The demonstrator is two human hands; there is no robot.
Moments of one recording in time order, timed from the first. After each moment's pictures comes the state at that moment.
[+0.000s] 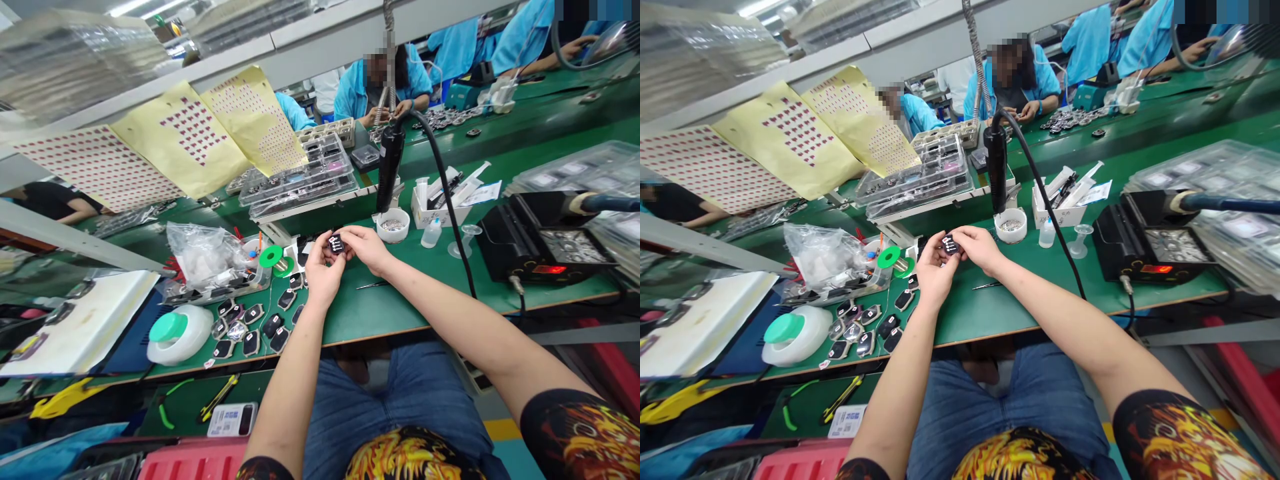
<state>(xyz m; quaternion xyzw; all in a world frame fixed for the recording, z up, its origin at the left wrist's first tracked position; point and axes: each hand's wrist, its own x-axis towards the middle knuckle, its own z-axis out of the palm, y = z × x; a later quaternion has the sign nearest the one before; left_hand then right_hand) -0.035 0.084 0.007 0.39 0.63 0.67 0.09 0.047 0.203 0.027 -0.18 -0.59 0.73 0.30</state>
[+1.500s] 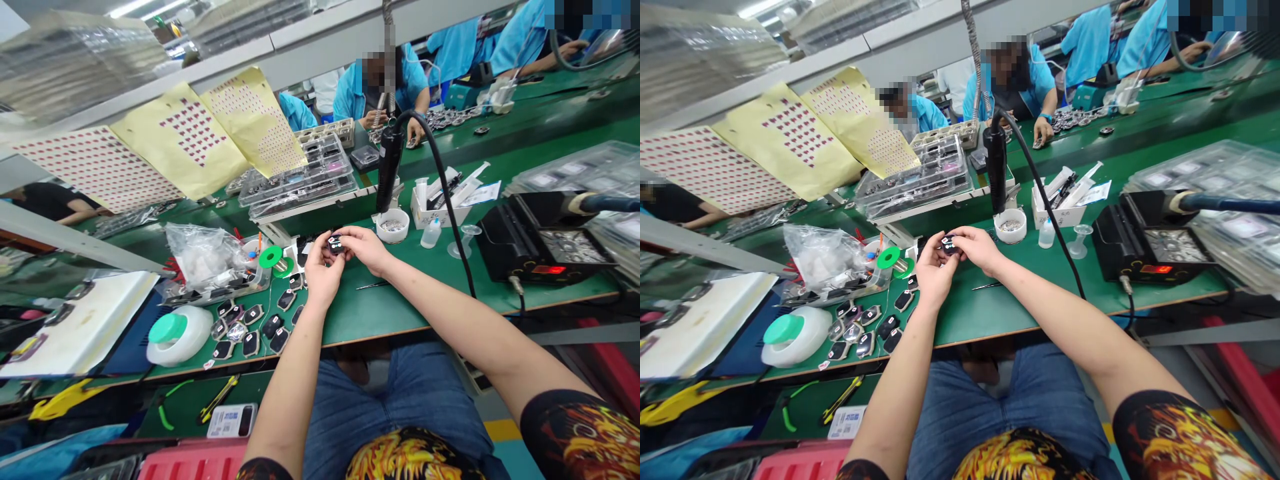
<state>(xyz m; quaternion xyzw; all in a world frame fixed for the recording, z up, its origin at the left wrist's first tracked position) -0.037 0.084 0.005 0.39 0.63 0.67 0.09 0.048 0.203 0.031 -0.17 -0.58 0.74 0.28</state>
